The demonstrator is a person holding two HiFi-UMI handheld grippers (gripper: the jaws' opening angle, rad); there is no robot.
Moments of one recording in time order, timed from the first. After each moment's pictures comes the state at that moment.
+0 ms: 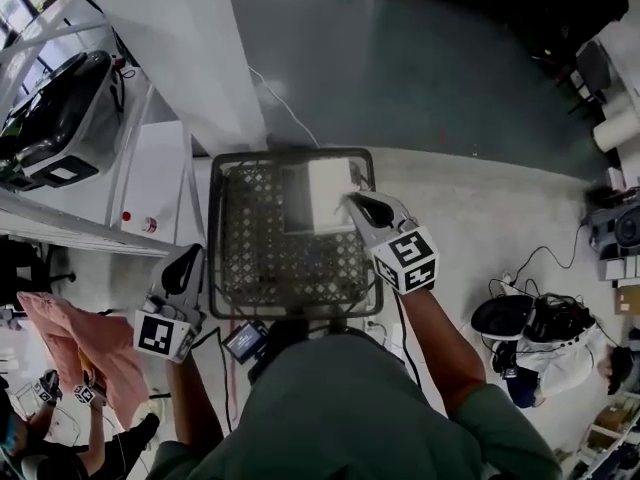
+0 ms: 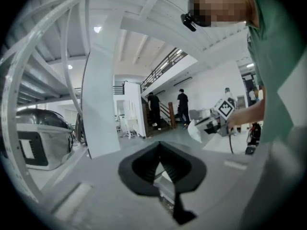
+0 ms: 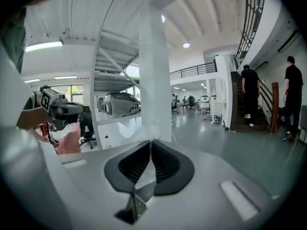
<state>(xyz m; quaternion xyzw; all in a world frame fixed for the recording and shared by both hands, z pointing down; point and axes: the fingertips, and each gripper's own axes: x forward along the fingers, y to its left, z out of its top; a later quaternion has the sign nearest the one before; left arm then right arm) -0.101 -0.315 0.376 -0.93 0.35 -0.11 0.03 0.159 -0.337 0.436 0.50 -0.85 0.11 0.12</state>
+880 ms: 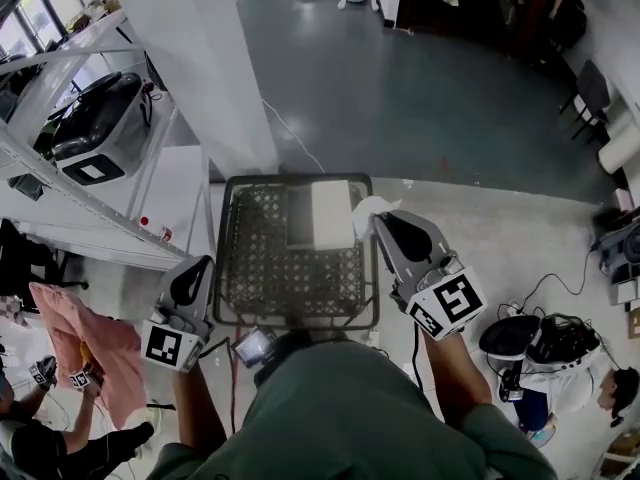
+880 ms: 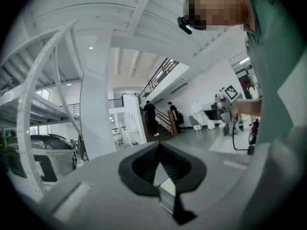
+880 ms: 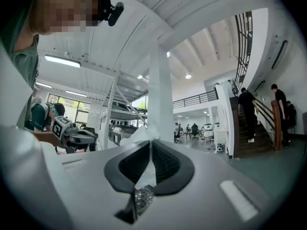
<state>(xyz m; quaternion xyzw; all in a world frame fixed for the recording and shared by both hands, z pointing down) -0.065 -0.217 0.311 -0.93 0.36 -0.08 0.10 0.198 -0.203 0.275 0.49 -0.87 -0.01 -0.01</state>
